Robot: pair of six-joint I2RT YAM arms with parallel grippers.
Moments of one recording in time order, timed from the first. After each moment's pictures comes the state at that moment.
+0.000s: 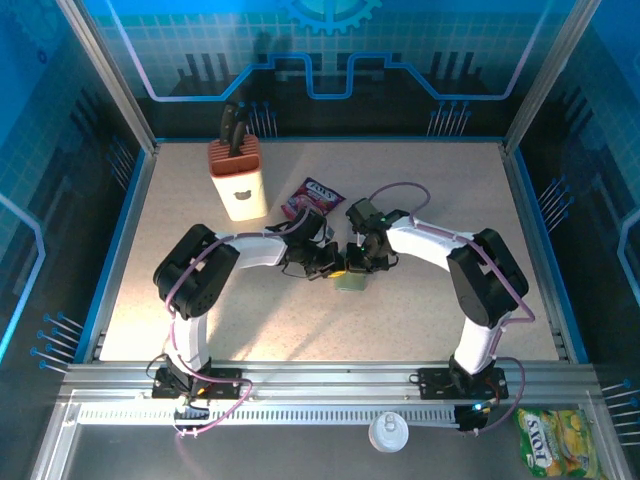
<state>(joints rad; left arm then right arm) -0.60 1.93 1.08 -0.17 0.56 -0.94 0.59 1.80 1.15 -0.69 -0.17 0.60</state>
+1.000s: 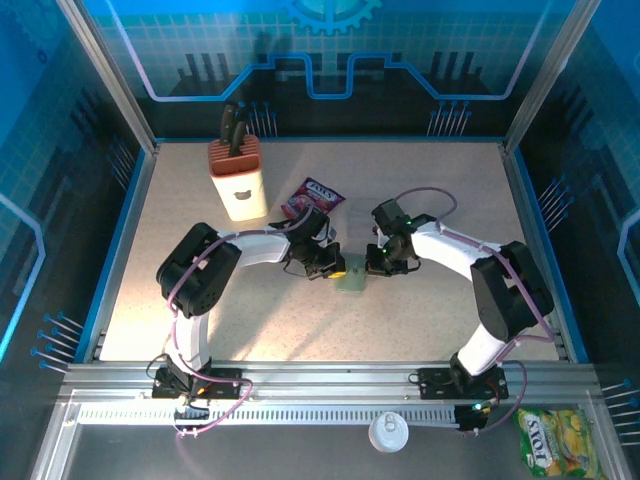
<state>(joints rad) -0.60 1.95 1.12 -0.25 0.56 -0.90 0.48 1.66 1.02 -0.68 -0.24 0.54</state>
